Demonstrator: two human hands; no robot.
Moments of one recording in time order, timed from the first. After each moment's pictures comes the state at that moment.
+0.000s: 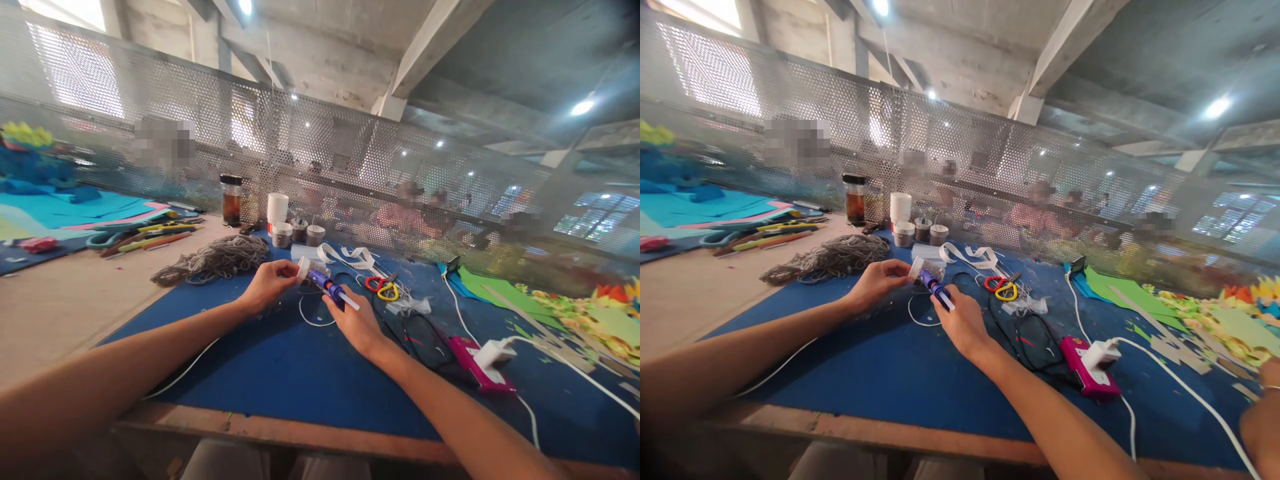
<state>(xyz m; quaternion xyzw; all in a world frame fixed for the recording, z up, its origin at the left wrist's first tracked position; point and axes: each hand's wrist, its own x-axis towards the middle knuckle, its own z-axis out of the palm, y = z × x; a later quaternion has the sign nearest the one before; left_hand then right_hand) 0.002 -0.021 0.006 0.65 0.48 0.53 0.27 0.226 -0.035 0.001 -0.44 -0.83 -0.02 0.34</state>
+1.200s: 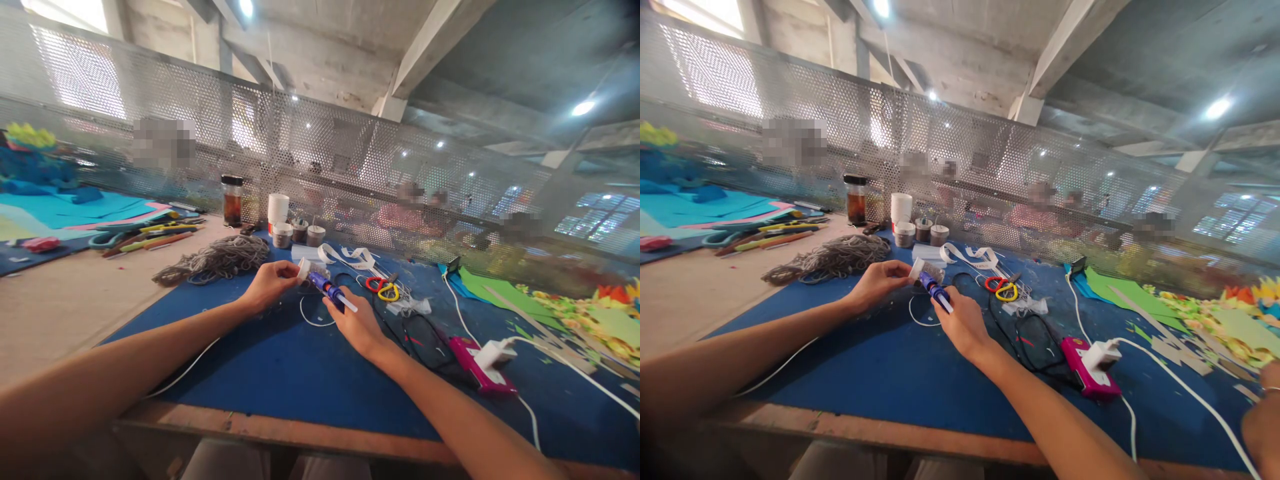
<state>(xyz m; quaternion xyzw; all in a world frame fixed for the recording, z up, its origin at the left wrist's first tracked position) 0.002 -0.021 0.005 0.64 0.49 0.53 0.27 0.228 -0.034 -0.001 -0.44 -0.84 -0.01 0.31</state>
